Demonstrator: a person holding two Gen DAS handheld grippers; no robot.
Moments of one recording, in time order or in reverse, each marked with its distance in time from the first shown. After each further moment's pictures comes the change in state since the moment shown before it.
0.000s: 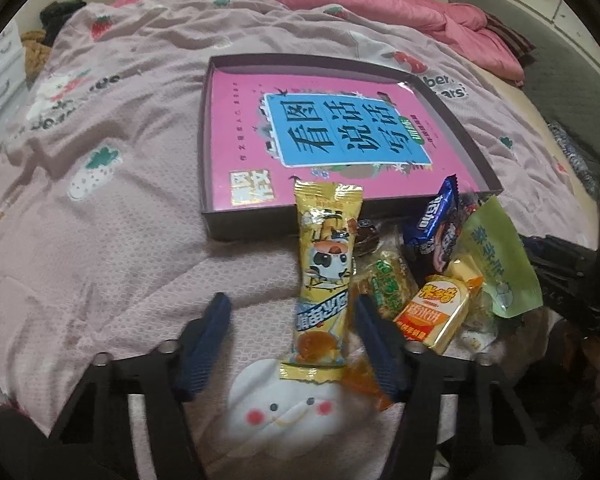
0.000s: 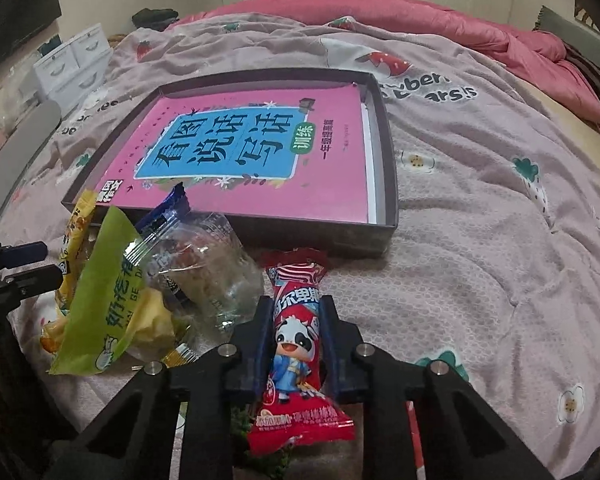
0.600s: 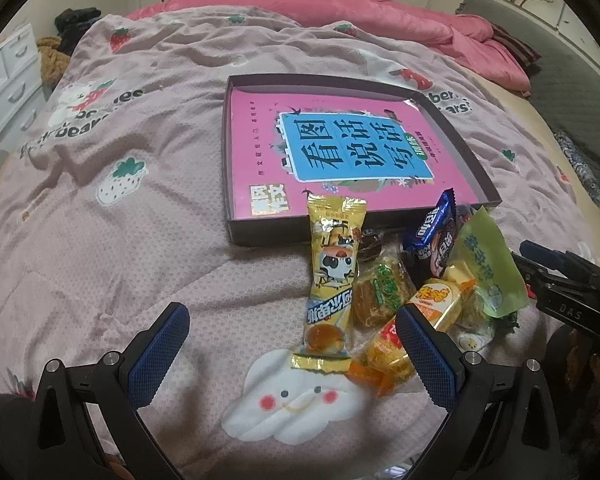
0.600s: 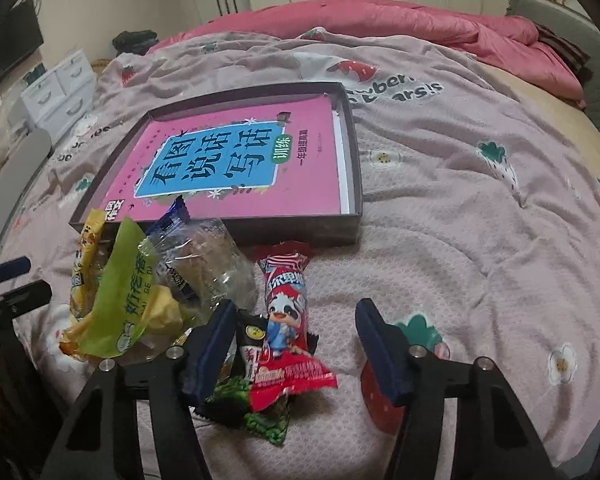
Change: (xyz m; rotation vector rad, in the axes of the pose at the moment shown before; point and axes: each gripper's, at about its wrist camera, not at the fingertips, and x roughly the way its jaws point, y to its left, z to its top) left arm -0.024 0.001 -0.005 -0.005 -0.057 0.065; right arm -0.027 -0.006 -0.010 0.065 -0.043 -0.019
